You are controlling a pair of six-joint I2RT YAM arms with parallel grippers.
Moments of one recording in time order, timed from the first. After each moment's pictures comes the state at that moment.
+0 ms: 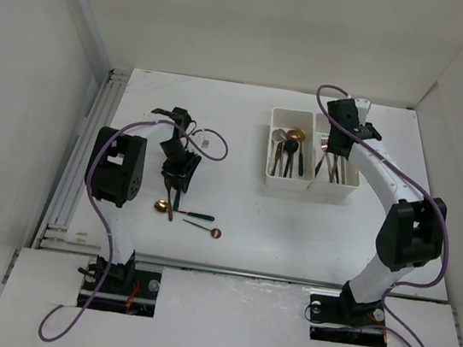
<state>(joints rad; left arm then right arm) -0.21 1.98 1.36 -0.99 0.29 0.18 0.28 1.71 1.45 -0.65 0.66 0.28</state>
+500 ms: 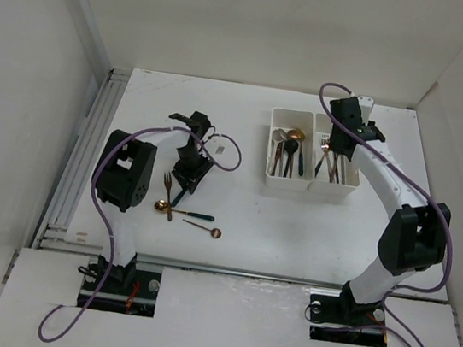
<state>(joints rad) -0.35 1.97 1.36 -0.94 0.17 0.20 0.28 1.67 1.44 -0.65 0.66 0.28</state>
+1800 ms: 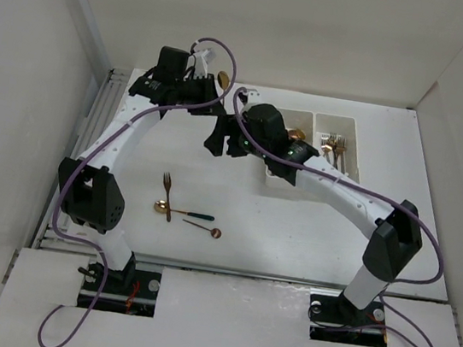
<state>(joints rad) -0.27 1.69 1.67 -0.63 0.53 -0.36 0.83 1.71 1.52 -0.22 -0.03 0.50</state>
